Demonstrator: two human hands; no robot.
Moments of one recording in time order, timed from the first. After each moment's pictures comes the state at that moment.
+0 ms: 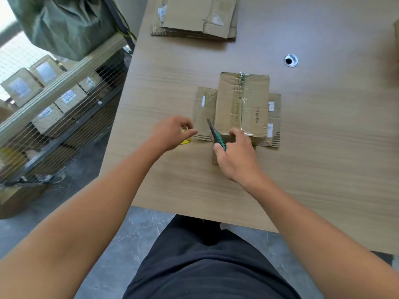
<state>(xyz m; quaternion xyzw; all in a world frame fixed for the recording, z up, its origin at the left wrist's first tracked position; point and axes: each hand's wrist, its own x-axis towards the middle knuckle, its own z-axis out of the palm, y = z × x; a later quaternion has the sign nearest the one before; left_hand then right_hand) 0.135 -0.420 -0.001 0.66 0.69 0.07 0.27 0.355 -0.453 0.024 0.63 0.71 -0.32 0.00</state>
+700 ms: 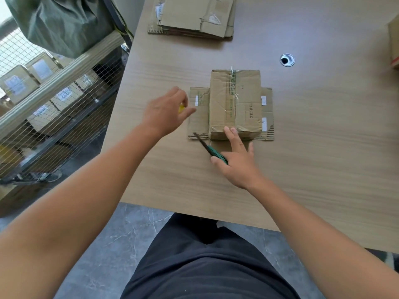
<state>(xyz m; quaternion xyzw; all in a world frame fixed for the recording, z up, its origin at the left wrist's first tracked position) 0.137 -0.399 0.040 0.73 0.66 0.11 0.13 0.385 -0.466 0.005 0.53 0.76 -0.37 0.02</state>
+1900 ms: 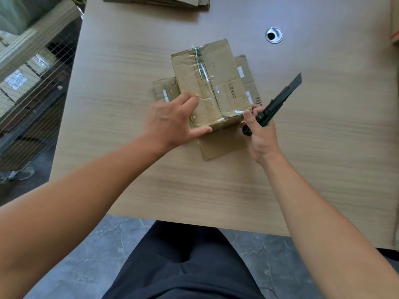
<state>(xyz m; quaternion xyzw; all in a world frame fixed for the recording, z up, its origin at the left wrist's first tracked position) 0.227 -0.396 -0.013 0.80 0.58 0.15 0.03 0.469 -0.381 -0.065 0.54 0.31 -0.62 -0.49</state>
